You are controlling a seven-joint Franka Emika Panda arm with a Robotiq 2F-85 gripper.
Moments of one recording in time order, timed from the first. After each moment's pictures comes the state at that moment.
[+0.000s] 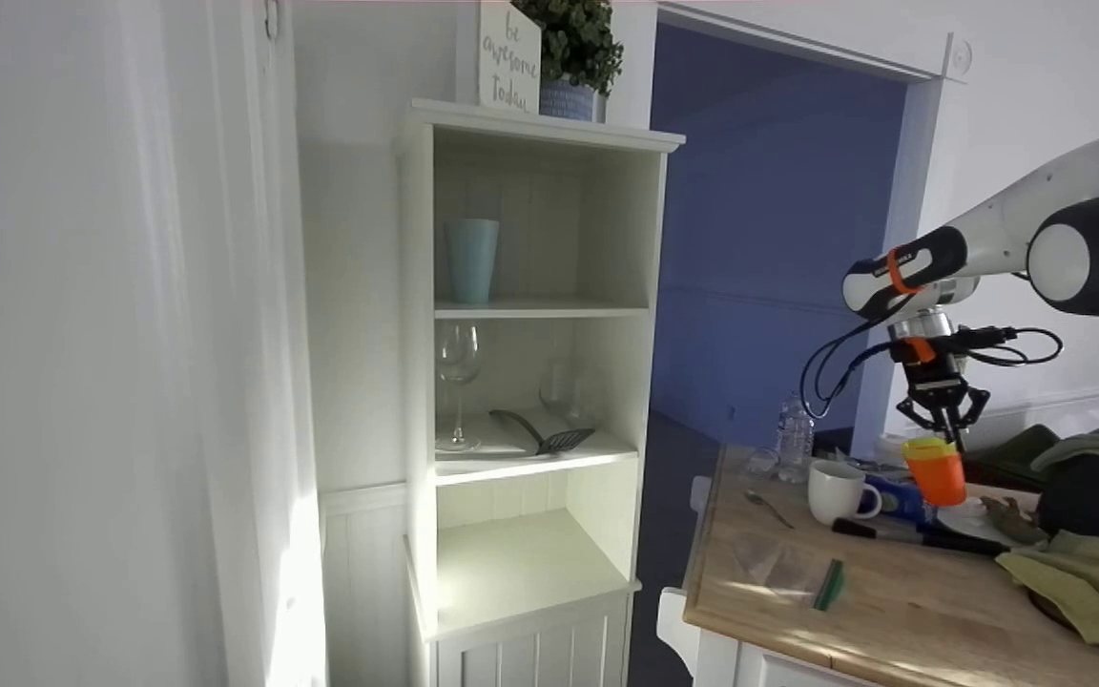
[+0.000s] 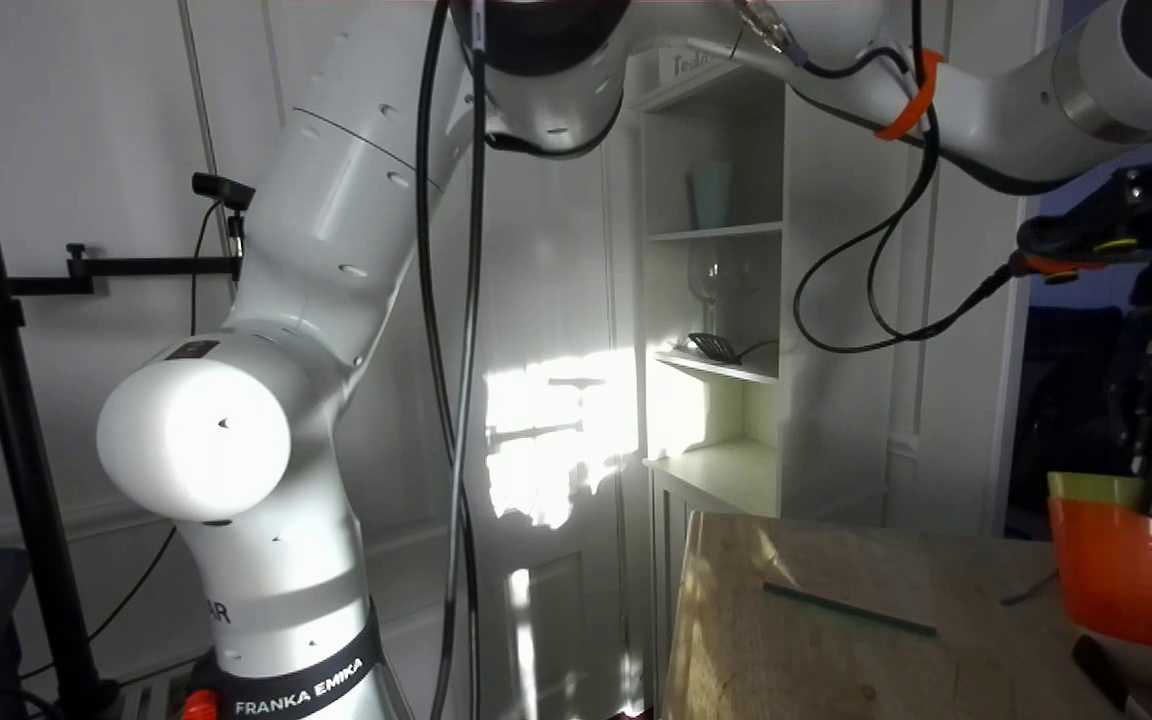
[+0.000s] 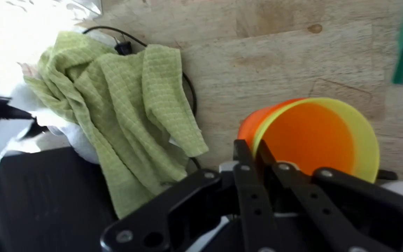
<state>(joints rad) -0.34 0.51 -0.33 -1.38 -0.10 1.53 0.31</state>
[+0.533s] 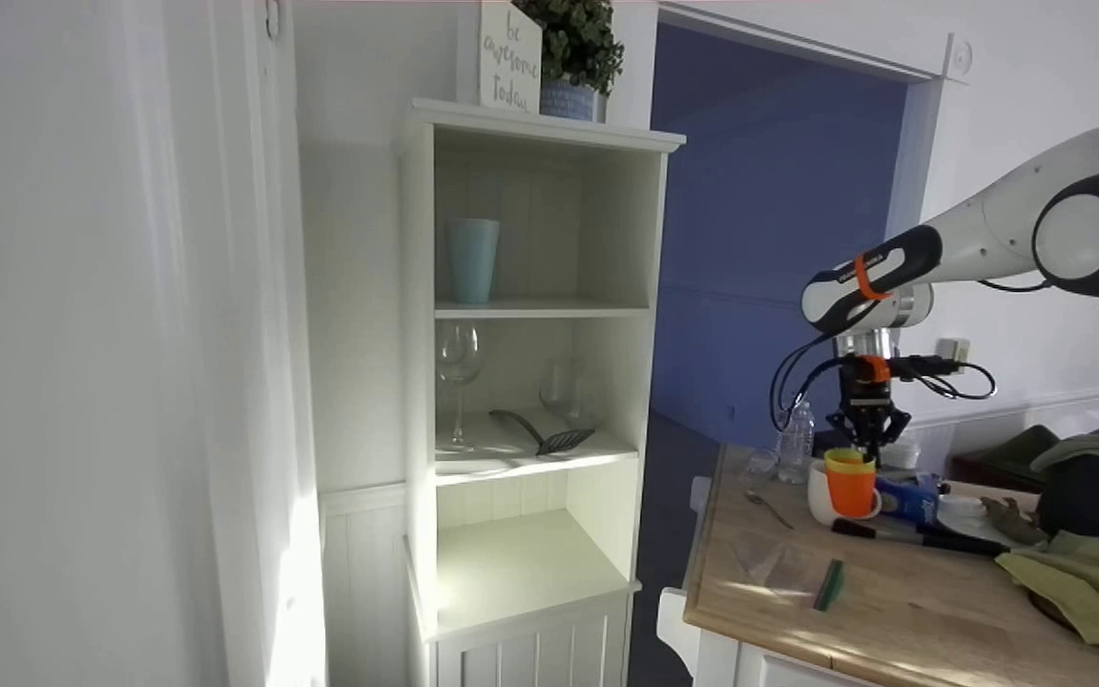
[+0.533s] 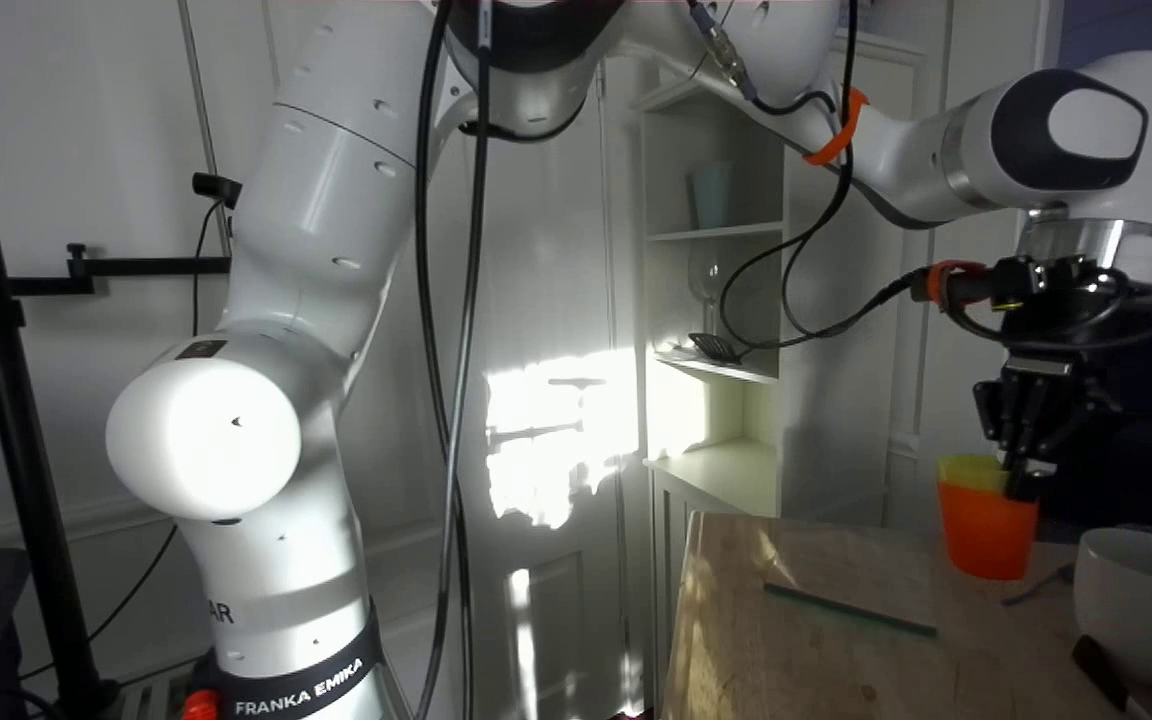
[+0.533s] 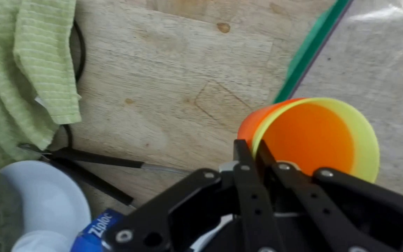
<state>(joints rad) -0.30 0.44 -0.21 -1.56 -0.01 1.76 0.13</state>
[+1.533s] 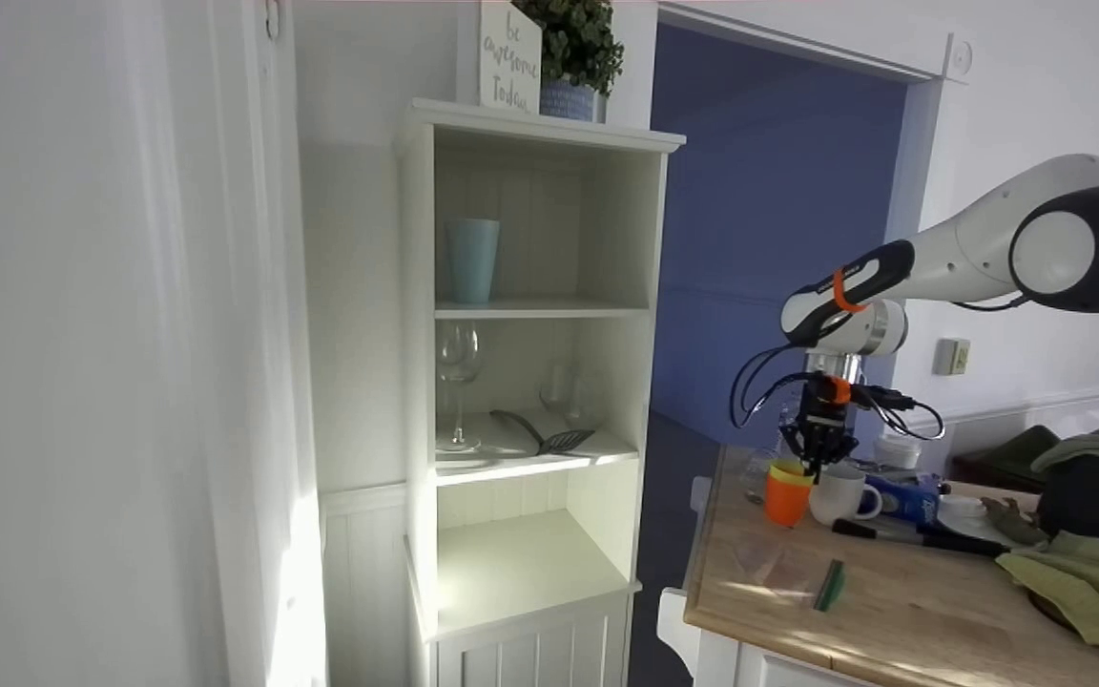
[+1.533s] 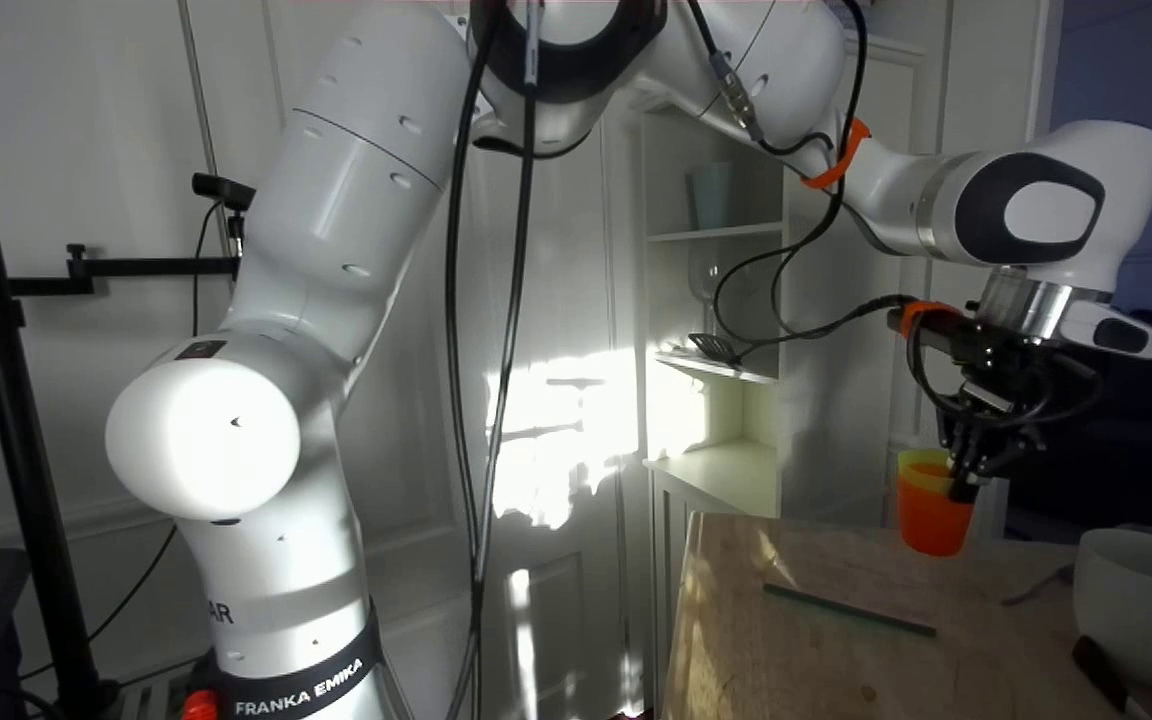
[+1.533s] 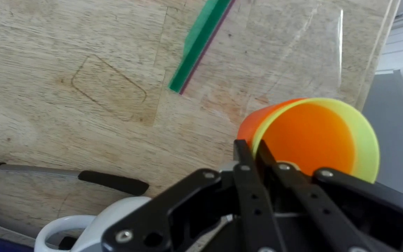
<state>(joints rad) -0.30 0.51 -0.15 -1.57 0.21 1.90 0.07</state>
